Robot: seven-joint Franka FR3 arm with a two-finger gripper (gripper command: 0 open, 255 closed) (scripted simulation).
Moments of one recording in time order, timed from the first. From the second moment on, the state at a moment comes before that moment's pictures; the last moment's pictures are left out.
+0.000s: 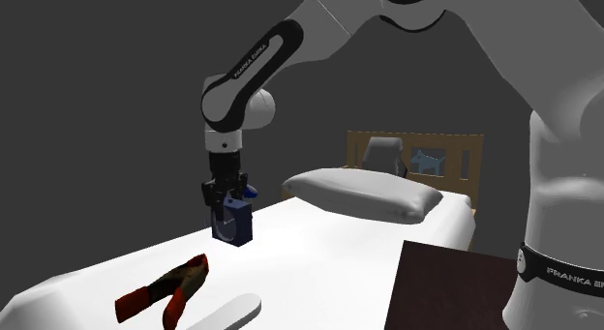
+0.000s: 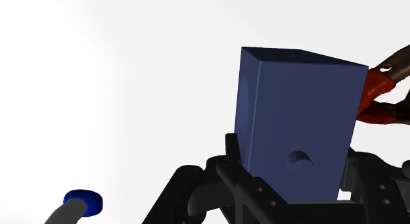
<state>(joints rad) -0.05 0.57 0.04 -1.73 -0.04 2.29 0.05</state>
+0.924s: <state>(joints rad) -0.05 0.47 0.04 -1.69 -0.03 2.14 0.04</state>
